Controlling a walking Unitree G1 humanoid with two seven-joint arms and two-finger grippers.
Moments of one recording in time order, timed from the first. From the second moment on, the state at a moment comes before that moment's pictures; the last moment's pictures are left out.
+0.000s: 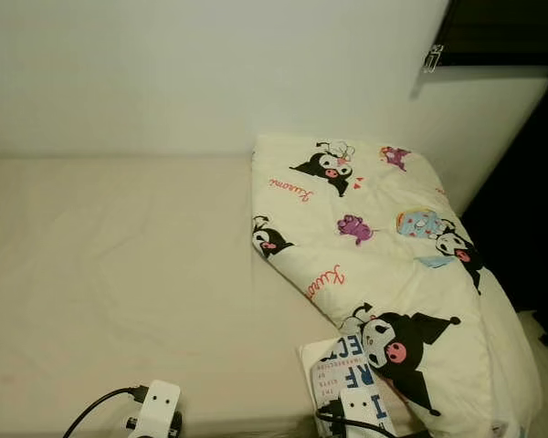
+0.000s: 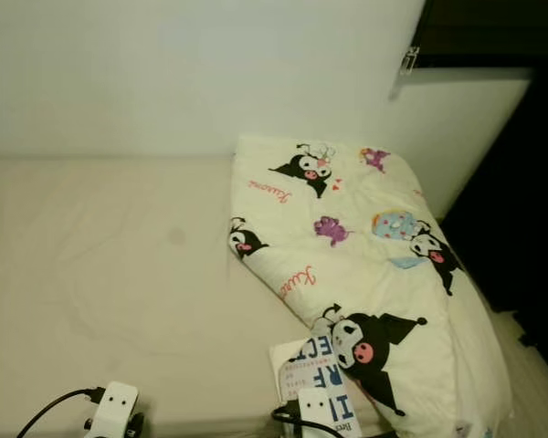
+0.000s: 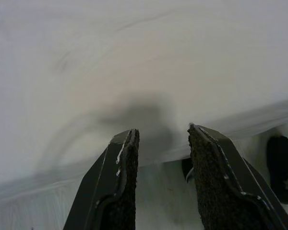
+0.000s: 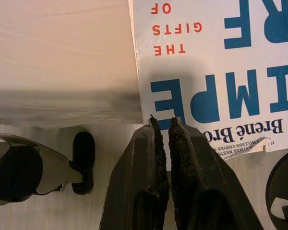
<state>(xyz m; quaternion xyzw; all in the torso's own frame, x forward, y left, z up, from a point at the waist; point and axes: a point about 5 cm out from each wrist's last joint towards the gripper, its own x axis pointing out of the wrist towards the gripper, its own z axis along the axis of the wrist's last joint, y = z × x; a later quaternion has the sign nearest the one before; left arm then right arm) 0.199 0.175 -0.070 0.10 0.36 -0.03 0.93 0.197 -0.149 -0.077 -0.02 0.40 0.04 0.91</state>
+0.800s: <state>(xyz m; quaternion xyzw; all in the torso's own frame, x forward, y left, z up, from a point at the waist) 0.199 0.168 -0.070 0.08 0.35 -0.01 0.93 0.201 -0.151 -0.074 -0.05 0.39 0.06 0.92</state>
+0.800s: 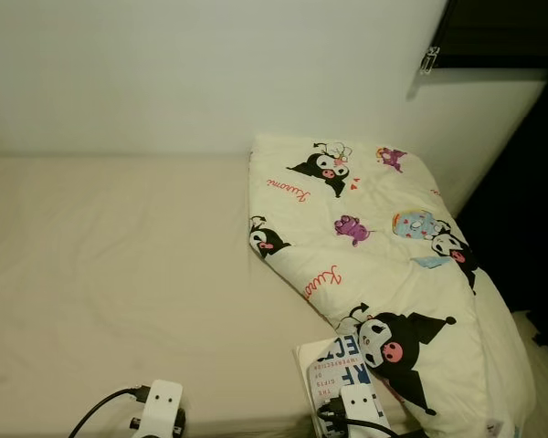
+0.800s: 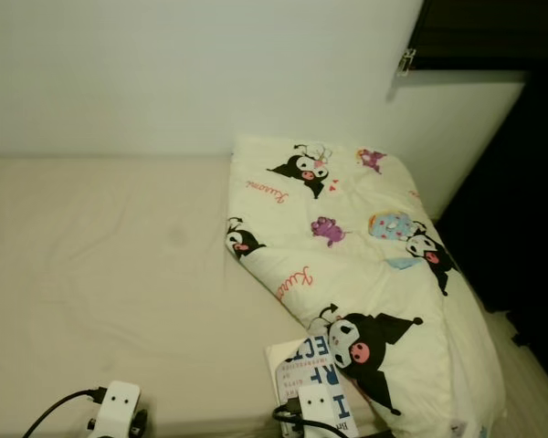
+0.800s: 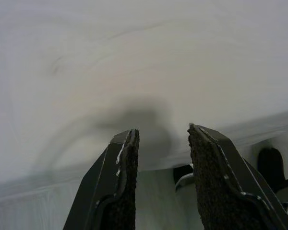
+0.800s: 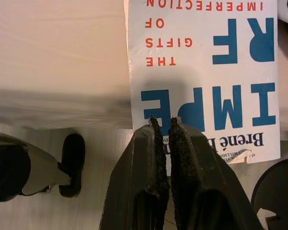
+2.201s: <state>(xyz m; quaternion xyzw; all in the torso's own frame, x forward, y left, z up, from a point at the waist) 0.188 0.168 -0.075 0.09 0.36 -0.01 0.93 0.193 -0.147 -0.078 -0.03 0.39 0.08 0.91</state>
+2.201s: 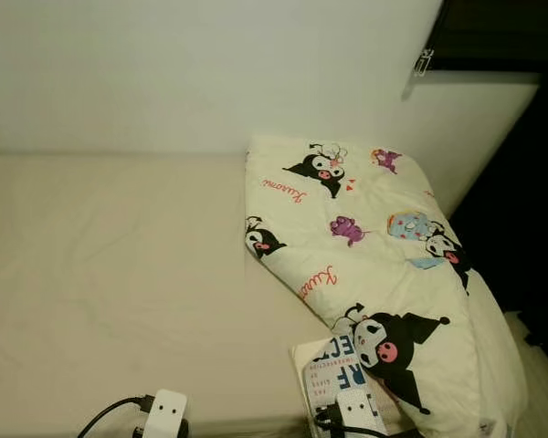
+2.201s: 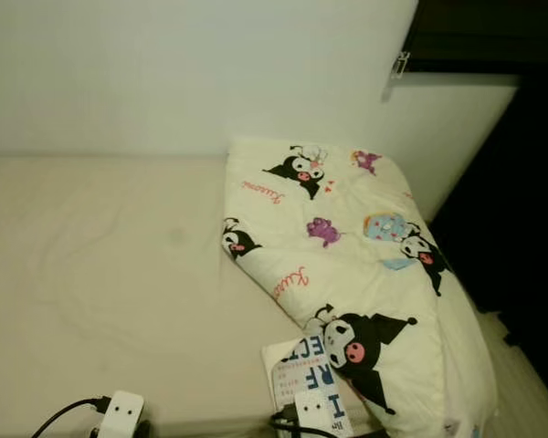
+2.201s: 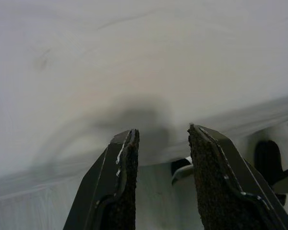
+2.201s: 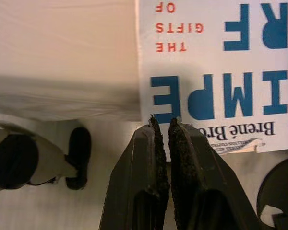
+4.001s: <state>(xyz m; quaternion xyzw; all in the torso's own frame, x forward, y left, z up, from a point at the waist) 0.200 0.164 -0.069 0.10 0.34 -0.02 0.93 0.197 -0.149 -0.076 0.00 0.40 0.08 0.91</state>
